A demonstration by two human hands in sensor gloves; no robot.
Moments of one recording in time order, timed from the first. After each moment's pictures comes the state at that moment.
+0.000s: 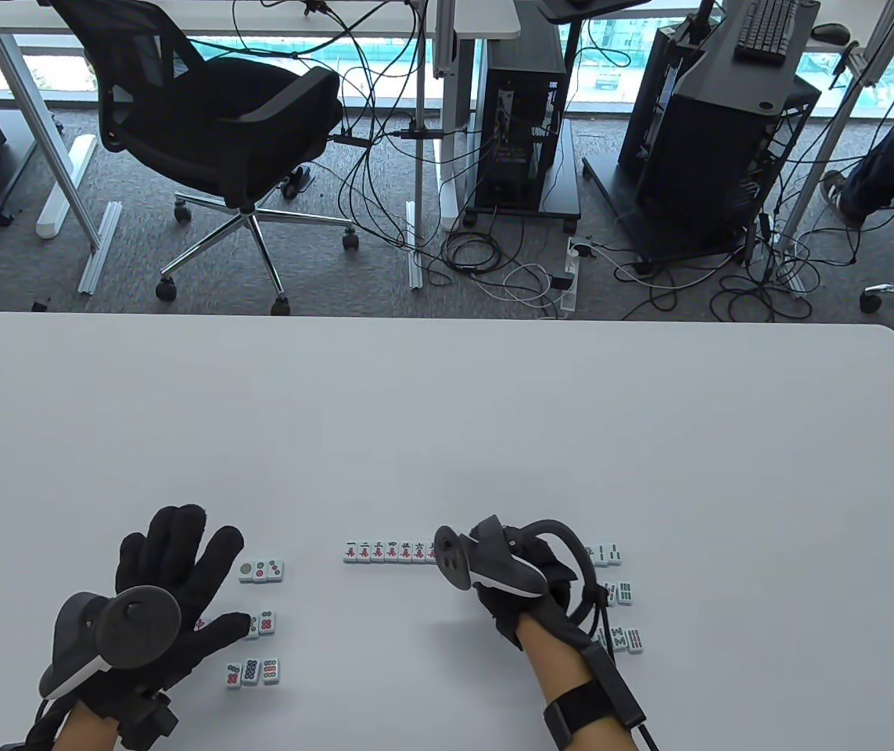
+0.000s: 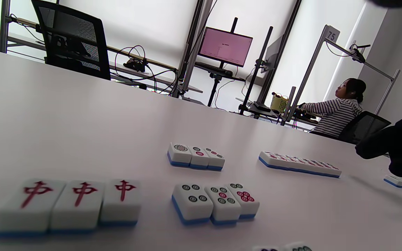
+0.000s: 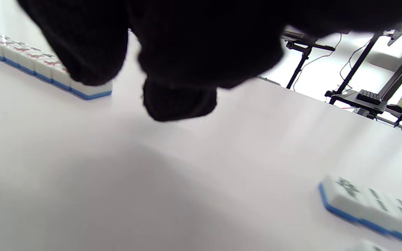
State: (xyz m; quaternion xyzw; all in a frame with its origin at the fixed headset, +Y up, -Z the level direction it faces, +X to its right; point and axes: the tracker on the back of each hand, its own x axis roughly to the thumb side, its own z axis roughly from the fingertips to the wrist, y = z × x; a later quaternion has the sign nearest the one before) left_hand -0.303 -0.713 -0.222 0.01 -0.12 0.15 0.98; right_hand 0.073 -0.731 -0.318 -0.16 -0.09 -0.97 0.14
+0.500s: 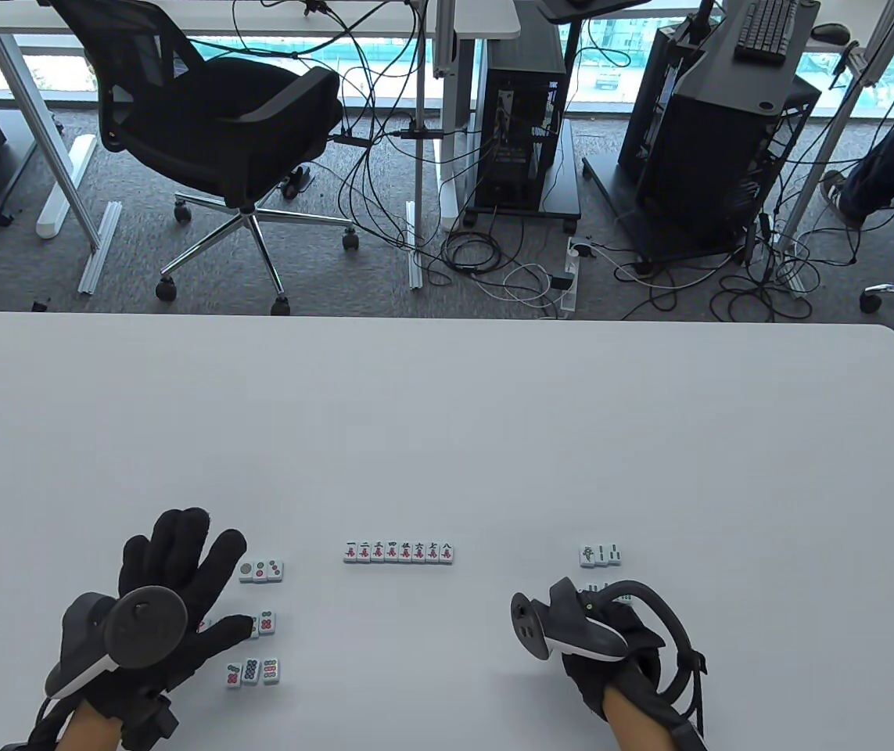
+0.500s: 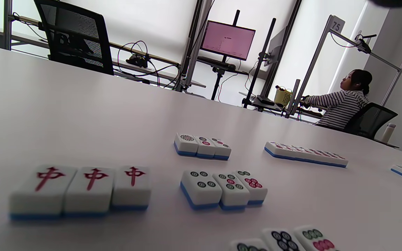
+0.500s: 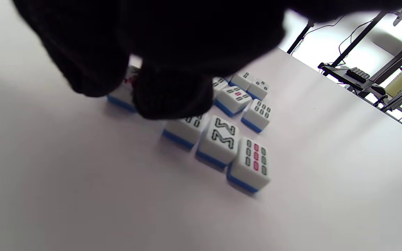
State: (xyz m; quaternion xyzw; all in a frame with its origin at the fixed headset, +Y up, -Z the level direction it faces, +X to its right) left_hand -0.300 -0.716 -0.222 0.00 -0.12 0.13 0.98; right_hand 0.138 -0.752 -0.263 -0.17 -0.15 -0.95 0.23
